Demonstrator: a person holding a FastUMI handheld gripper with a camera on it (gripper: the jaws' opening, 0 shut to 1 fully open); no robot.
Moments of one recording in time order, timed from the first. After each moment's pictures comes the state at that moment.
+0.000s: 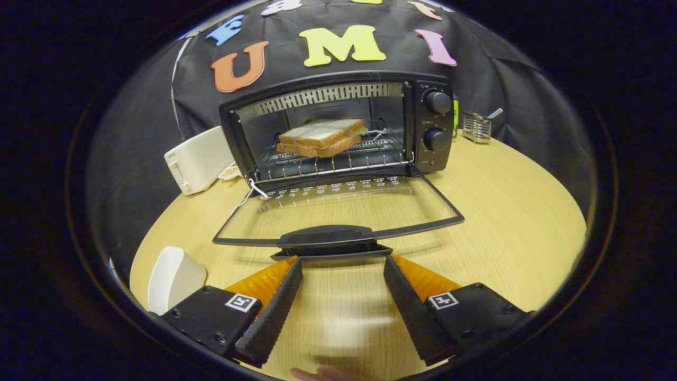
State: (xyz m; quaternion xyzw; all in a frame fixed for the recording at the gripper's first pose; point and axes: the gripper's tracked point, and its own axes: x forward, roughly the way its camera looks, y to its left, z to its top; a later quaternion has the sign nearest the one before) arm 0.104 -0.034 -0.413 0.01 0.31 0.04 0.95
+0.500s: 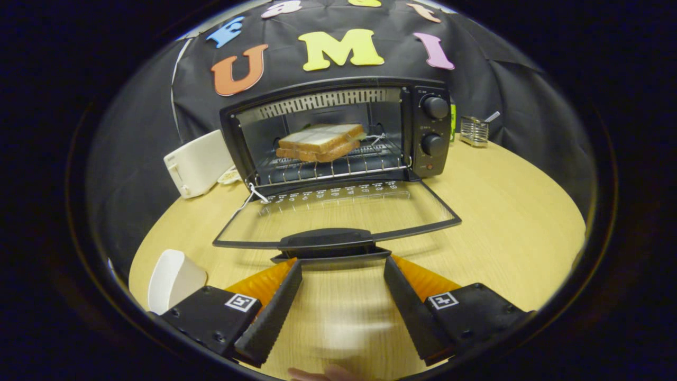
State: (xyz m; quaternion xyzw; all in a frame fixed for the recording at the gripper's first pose) arm 0.108 -0.035 -0.408 0.01 0.28 0.03 0.96
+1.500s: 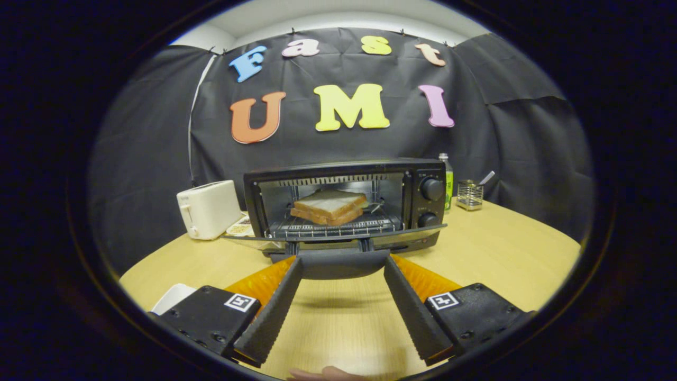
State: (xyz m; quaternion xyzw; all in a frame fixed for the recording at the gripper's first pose) arm 0.110 -0.026 -0.339 -0.03 0.10 0.04 0.99
